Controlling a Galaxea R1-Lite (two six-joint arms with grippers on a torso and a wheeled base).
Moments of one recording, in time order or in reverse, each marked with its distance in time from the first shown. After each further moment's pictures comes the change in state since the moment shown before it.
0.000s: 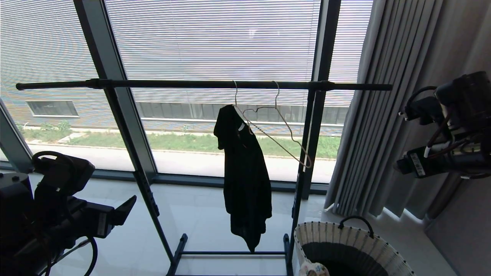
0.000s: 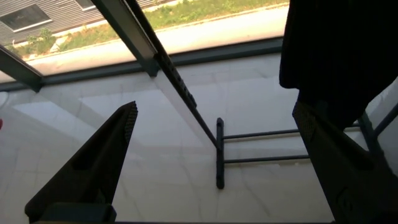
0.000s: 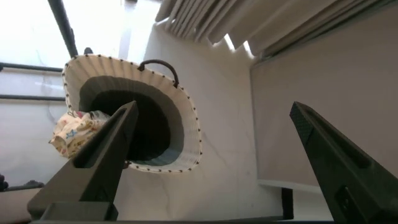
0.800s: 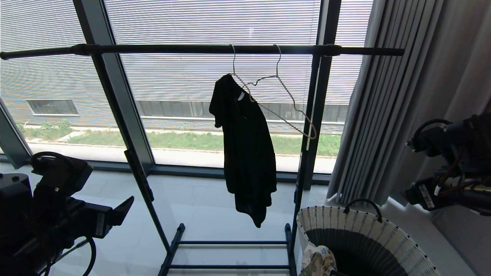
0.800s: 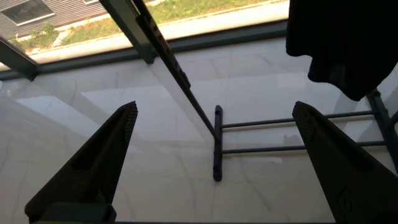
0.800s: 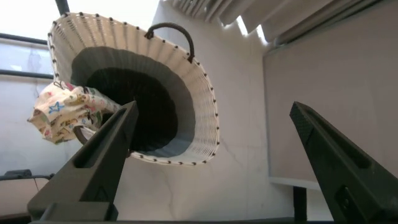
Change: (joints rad) left arm 0.021 0.005 0.003 0.001 0.001 0.000; right arm 0.009 -0.093 0.283 -0.155 -0.002 -0.007
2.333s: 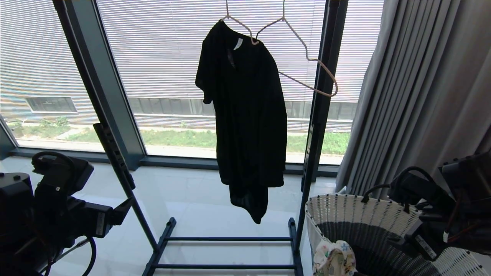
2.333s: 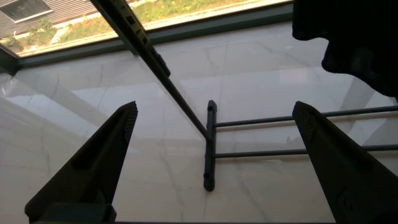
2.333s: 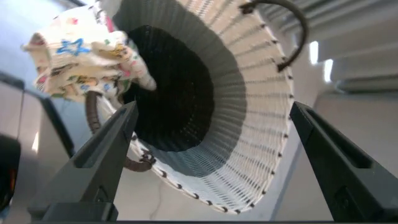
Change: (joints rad) left arm 0.000 0.003 -0.003 0.000 -0.003 0.005; right arm 0.043 -0.036 0.231 -0.086 0.320 -0.302
